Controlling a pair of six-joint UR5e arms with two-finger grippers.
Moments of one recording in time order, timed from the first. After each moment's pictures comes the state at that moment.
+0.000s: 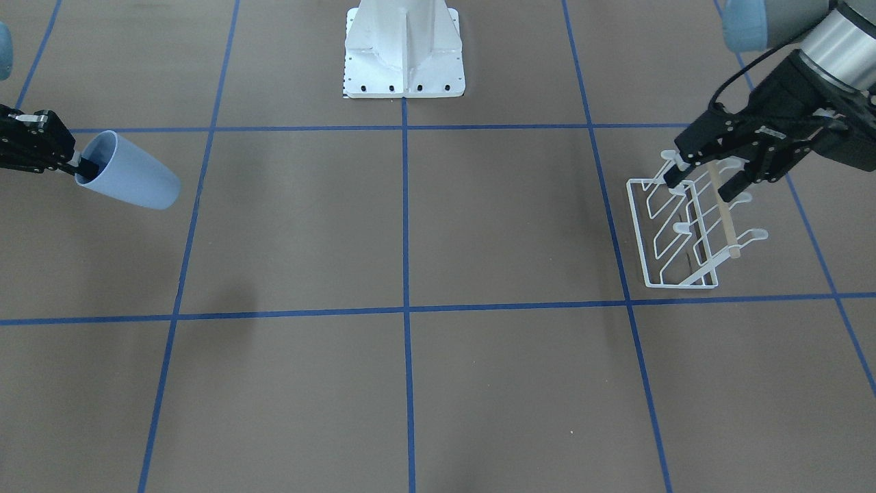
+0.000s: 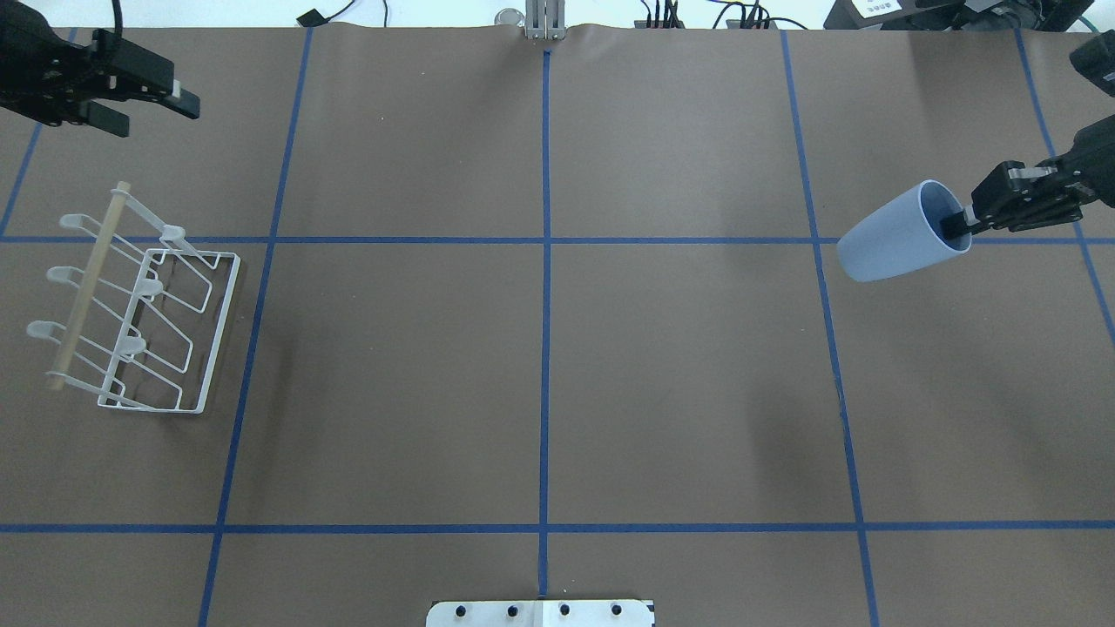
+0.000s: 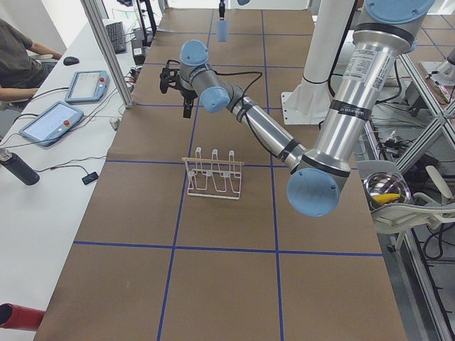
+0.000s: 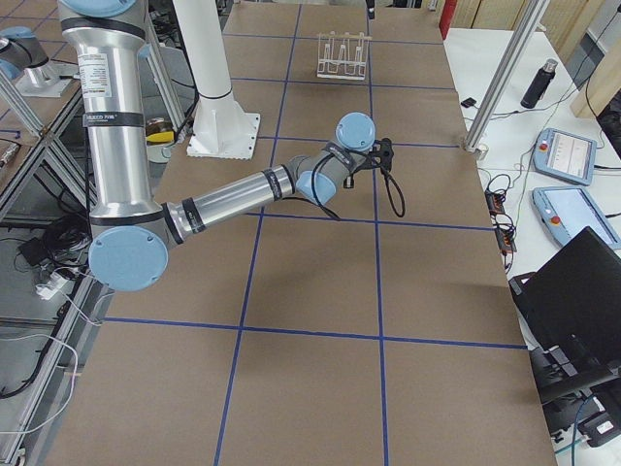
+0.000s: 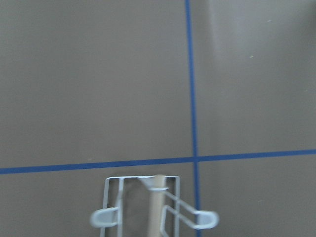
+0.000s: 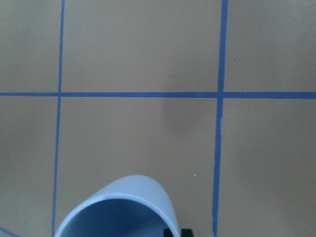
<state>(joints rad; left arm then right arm) -1.14 -1.91 -1.93 -1.92 -2.37 -1.04 1.20 -1.47 1.88 -1.05 2.68 0.97</state>
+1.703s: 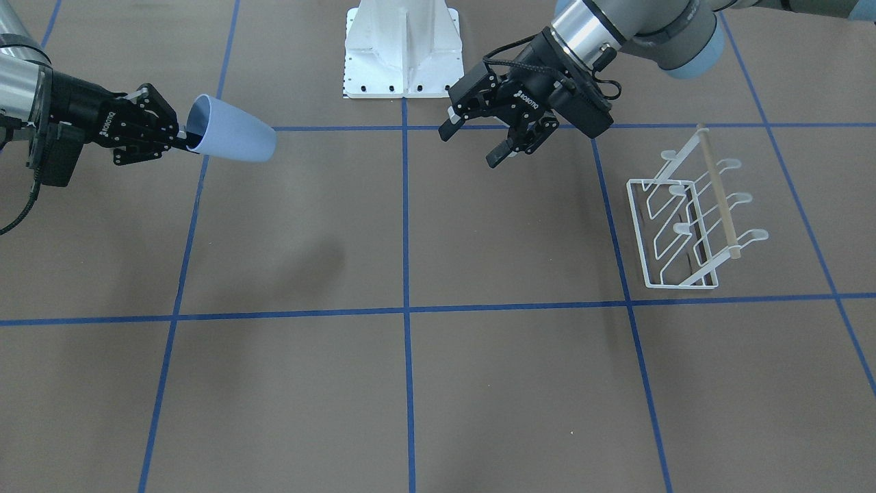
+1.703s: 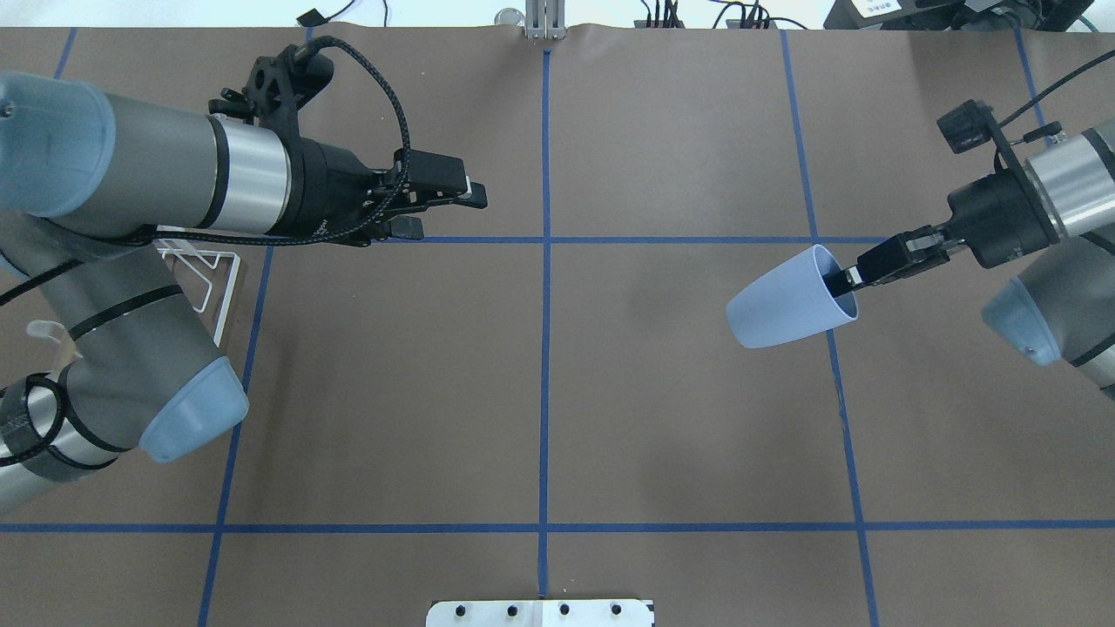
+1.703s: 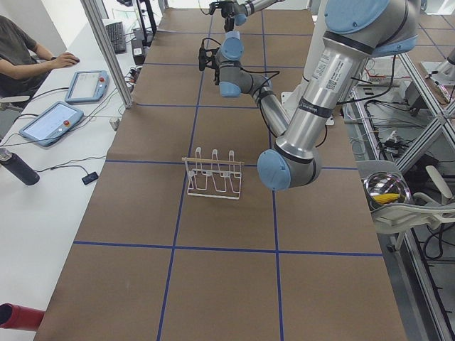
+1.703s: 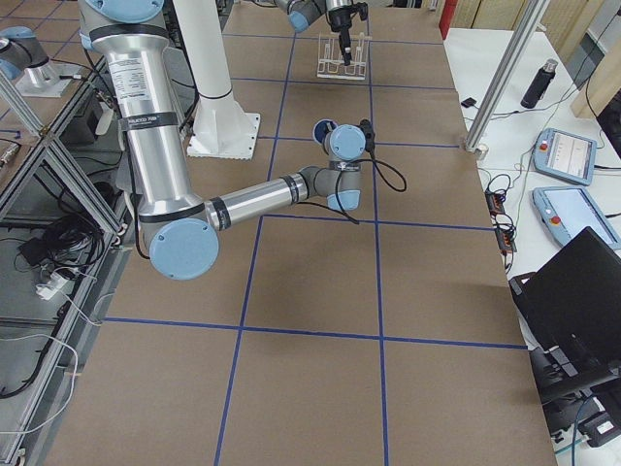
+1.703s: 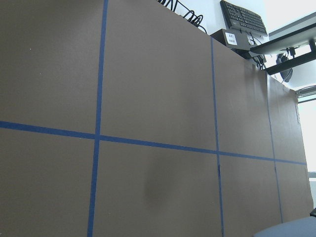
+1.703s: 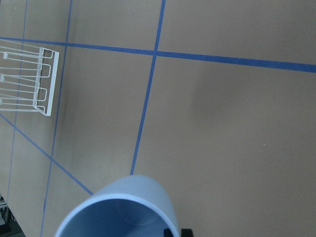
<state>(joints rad) -0.72 -2.06 -1.90 -2.28 -2.00 -1.53 1.01 -1.36 1.65 -0.18 2.68 1.40</state>
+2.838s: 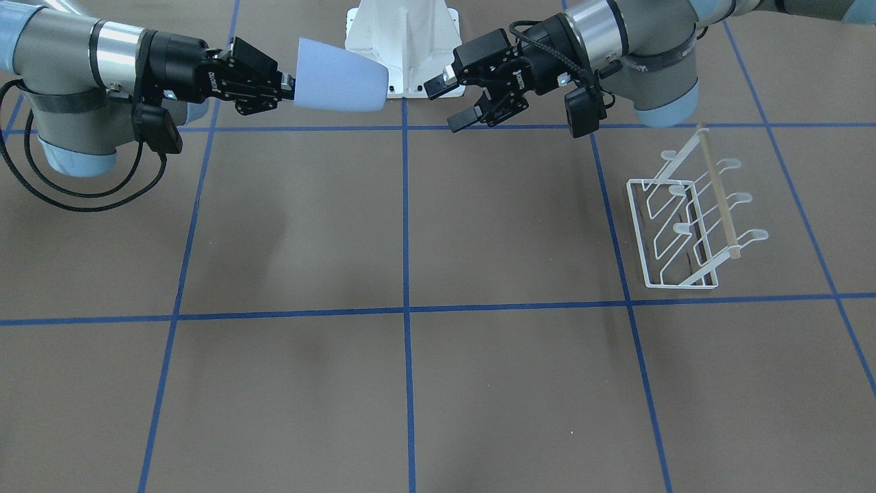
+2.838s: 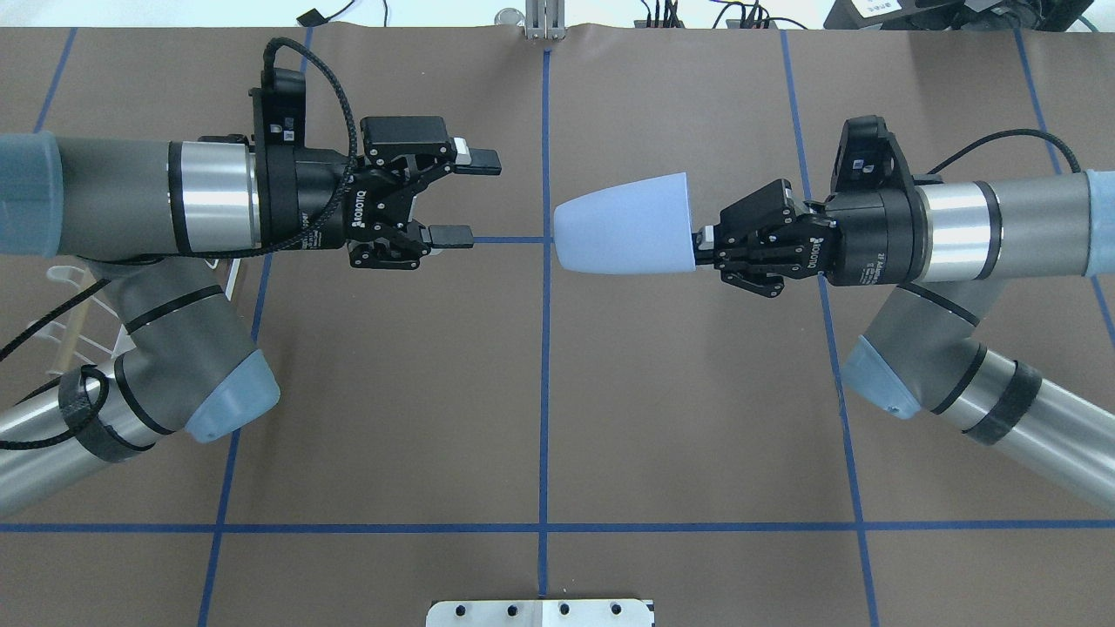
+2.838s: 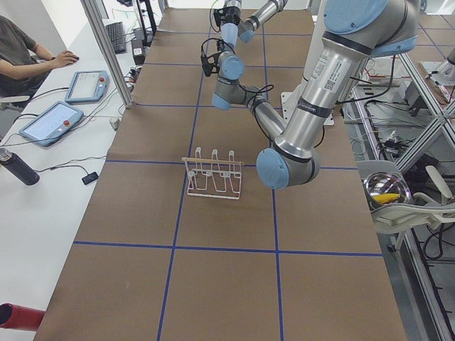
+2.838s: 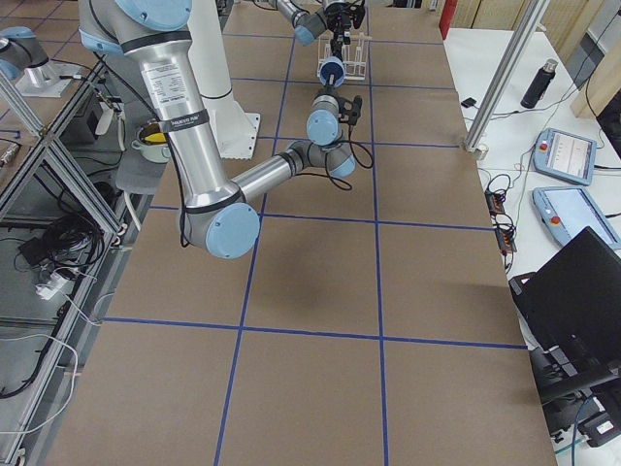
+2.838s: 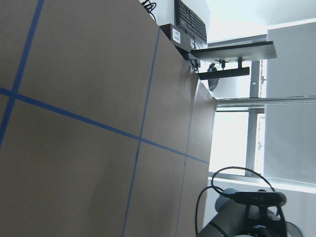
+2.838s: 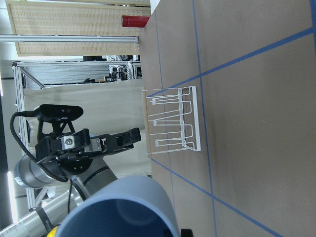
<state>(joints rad) -0.71 -2.08 -1.73 -2.95 -1.99 -2.12 0.77 -1.20 1.64 0.23 2.13 2.21</state>
